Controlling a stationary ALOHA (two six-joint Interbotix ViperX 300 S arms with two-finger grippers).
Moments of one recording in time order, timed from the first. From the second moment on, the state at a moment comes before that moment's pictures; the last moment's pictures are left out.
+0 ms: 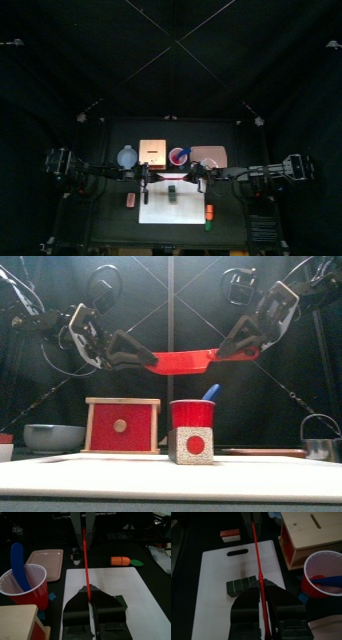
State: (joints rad) left arm 0.00 -0.07 0.99 0.03 -0.72 0.00; right arm -0.05 -0.33 0.89 0.14 0.00 -0.04
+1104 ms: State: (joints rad) left arm -0.15 0.09 0.98 -0.19 -0.71 0.00; right arm -0.04 -0.10 0.81 0.08 0.08 -0.04
